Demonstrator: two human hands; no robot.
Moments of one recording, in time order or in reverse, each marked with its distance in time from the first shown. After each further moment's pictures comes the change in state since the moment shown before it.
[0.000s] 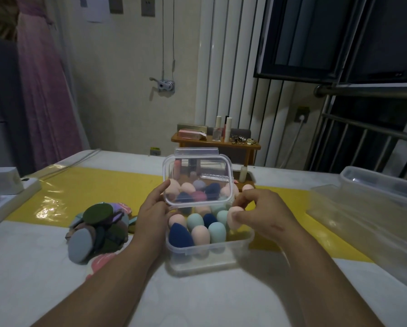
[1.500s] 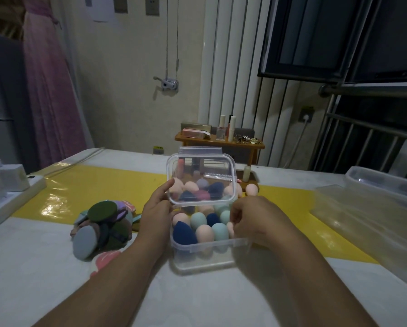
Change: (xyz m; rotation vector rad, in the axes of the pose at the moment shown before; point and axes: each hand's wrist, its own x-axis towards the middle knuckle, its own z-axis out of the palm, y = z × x) left_hand 0.008 -0.008 -0.001 -0.029 0.007 0.000; right_hand 0.009 -0.013 0.020 -0.473 -0.177 0.043
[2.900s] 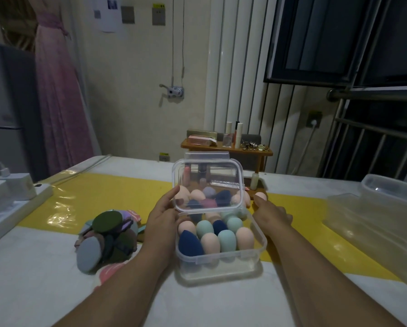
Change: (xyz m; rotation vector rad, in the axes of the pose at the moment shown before) left_hand 0.000 0.007 0.003 -0.019 0.007 -0.005; right_hand 0.093 0.051 0.047 0.085 0.051 0.346
